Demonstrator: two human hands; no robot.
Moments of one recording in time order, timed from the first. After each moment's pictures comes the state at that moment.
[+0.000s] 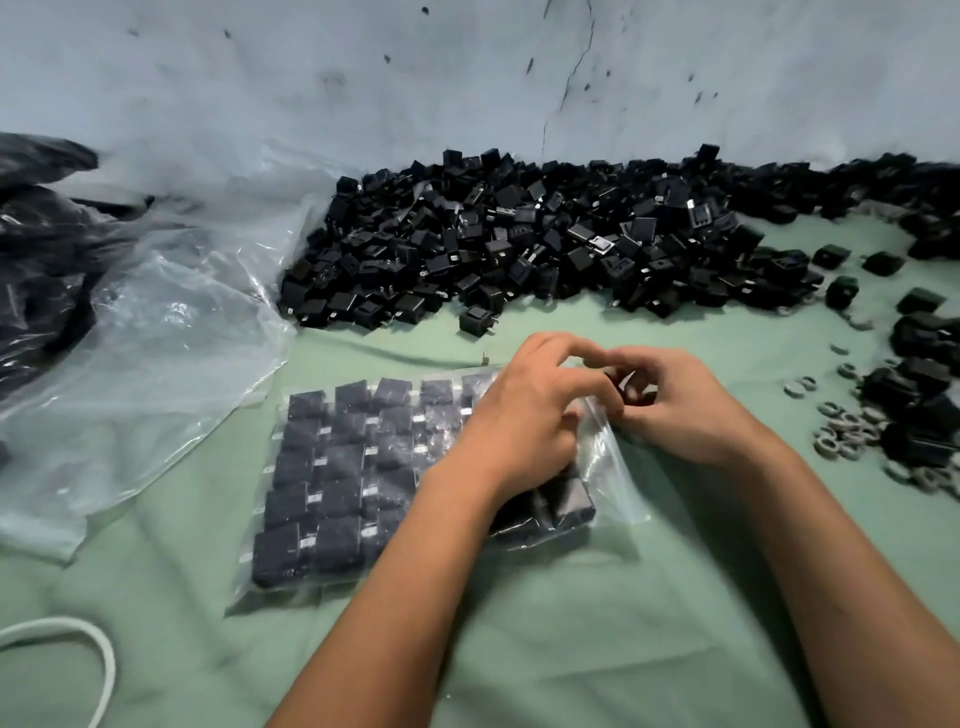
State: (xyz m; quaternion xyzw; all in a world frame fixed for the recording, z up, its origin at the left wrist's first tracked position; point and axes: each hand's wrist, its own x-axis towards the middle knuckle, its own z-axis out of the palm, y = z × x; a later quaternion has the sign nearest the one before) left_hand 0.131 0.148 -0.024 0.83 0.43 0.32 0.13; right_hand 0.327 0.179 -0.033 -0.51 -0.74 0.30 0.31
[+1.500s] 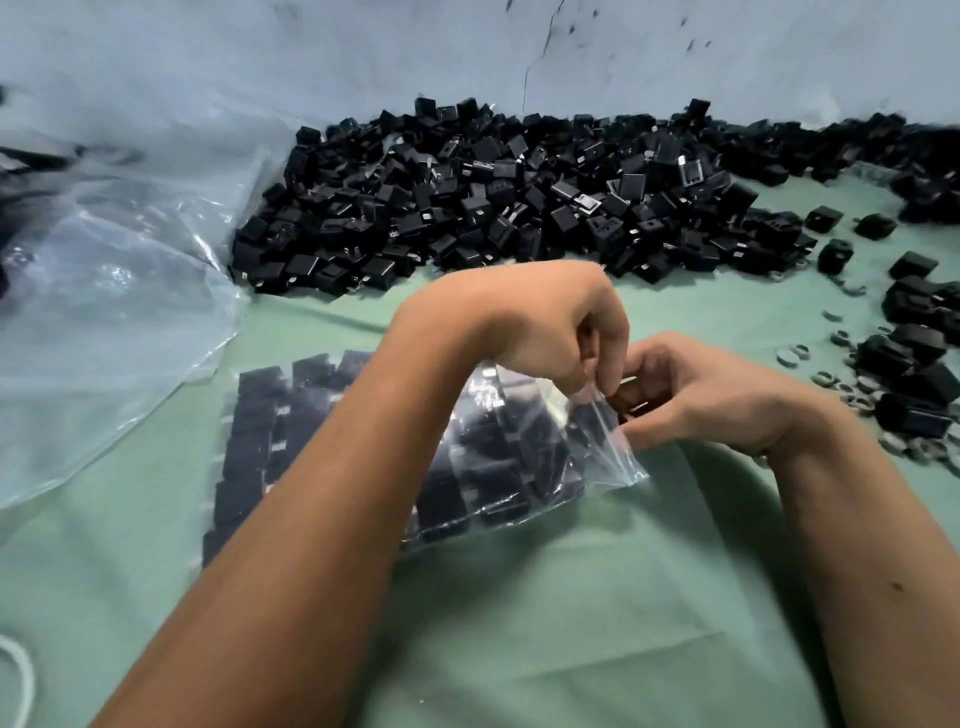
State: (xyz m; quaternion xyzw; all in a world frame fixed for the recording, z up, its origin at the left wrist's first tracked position) left_hand 0.140 0.184 0.057 0.89 0.40 0.02 0.24; right_hand 0.350 0.170 -0.018 -0.35 -0.71 0.59 0.18
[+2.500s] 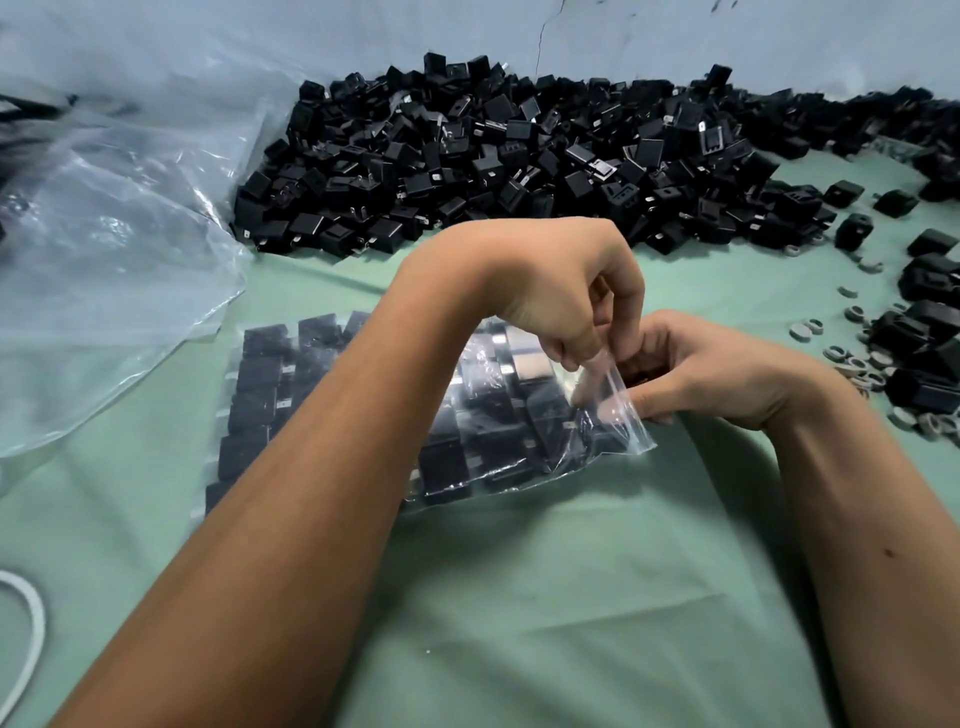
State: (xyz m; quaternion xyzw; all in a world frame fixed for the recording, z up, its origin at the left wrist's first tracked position) left_hand 0.135 0.184 0.052 0.86 0.40 0.04 0.32; right_hand 0.334 0.169 -0.020 -0.35 -0.73 0.56 0.17
